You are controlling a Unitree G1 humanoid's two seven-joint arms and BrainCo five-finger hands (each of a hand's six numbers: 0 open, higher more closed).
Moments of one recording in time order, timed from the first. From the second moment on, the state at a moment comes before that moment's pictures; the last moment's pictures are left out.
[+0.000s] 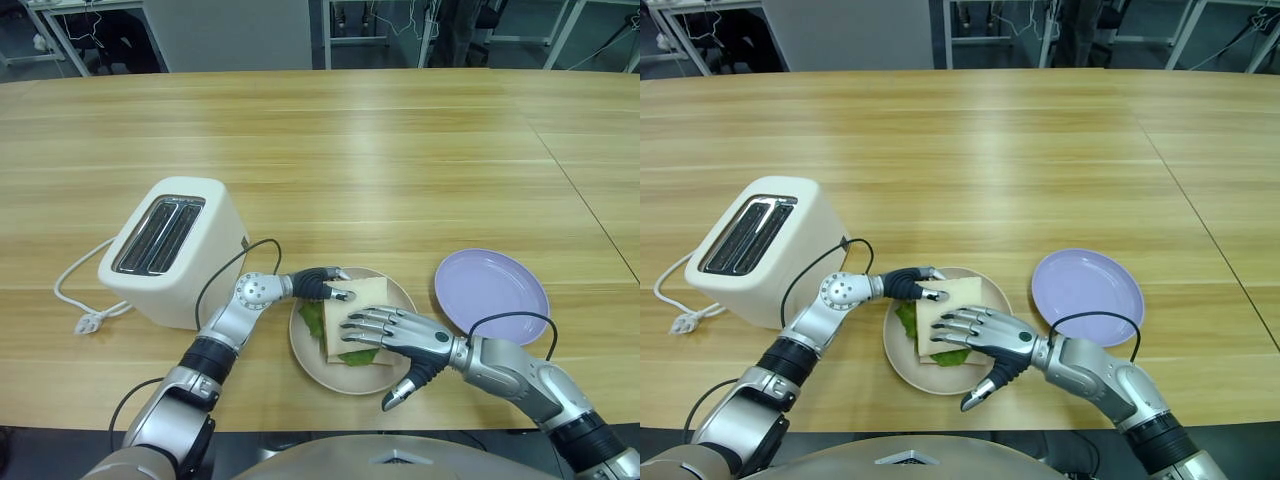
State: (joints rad) left arm -0.34 0.36 -0.36 0.43 0.16 -0.24 -0.74; right arm 0.06 -0.61 0.39 -0.06 -0.77 -0.76 0.25
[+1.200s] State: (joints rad) left arm -0.07 0.48 0.05 -0.52 0.38 -0.23 0.01; right arm 0.05 -0.59 0.29 -0.16 -0.37 -0.53 0.42
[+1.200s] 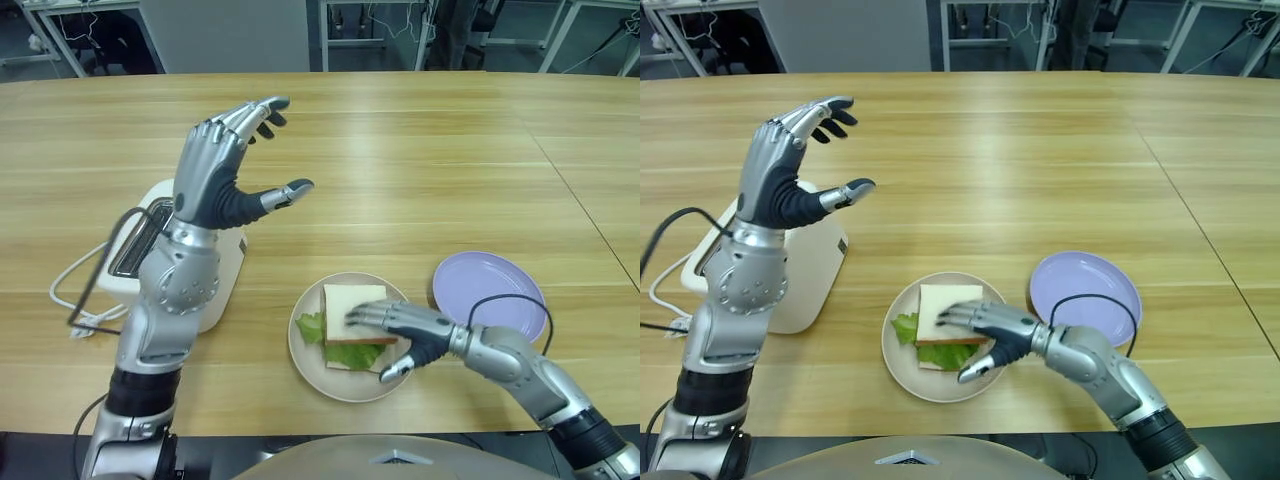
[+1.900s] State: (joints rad) left arm 0.69 0.81 -0.12 -0.68 0.04 -0.29 -0.62; right arm 0.51 -0.78 0.29 -0.46 0.00 -0.38 0.69
